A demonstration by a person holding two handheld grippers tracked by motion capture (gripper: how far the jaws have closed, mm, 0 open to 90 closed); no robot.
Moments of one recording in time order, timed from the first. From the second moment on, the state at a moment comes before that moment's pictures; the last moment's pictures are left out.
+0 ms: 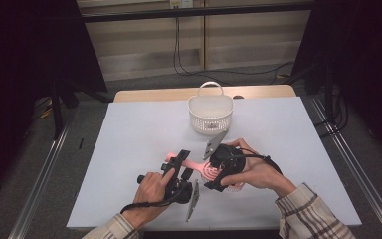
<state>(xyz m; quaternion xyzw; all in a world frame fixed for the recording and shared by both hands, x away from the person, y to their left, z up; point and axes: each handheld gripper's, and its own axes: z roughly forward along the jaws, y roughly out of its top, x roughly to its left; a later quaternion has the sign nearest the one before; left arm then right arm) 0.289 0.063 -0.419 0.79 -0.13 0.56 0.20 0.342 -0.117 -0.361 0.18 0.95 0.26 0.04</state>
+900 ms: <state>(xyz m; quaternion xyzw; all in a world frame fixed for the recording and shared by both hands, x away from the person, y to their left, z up) 0.280 0.057 -0.422 0.79 -0.15 0.57 0.17 0.341 -0.098 -0.357 0.17 0.95 0.26 0.03</state>
